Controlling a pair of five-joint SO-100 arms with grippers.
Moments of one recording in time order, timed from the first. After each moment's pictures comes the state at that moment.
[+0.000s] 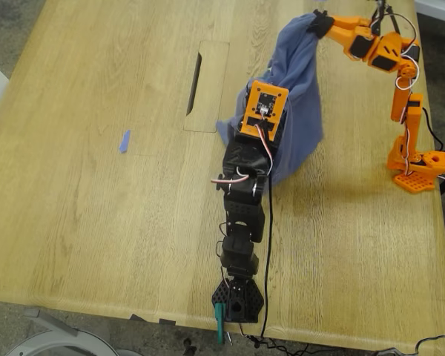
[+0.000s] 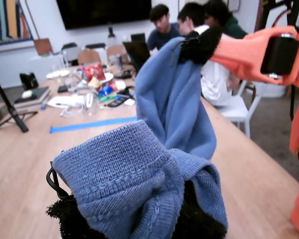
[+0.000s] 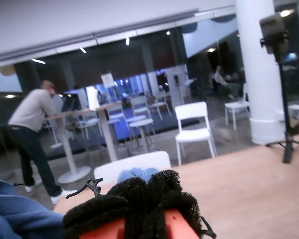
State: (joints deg) arm 0 12.7 97.9 10.8 81.4 -80.3; arm 1 4.0 81.4 -5.4 57.0 -78.6
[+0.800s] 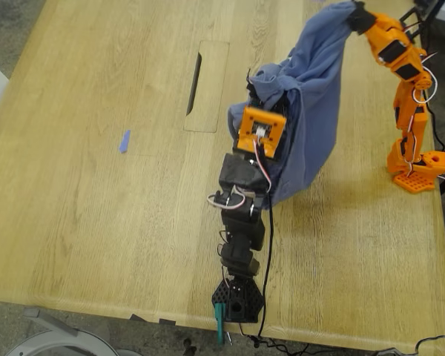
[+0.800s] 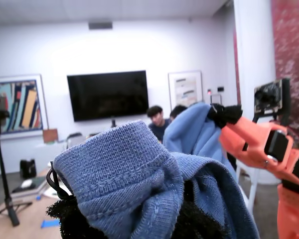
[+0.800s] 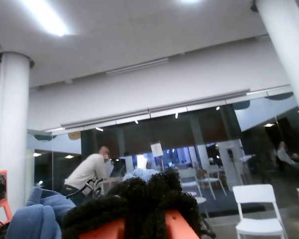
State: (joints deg) arm 0 16.5 104.7 9.8 62.2 -80.3; arm 1 -7.2 84.1 -6.1 36.7 -81.7
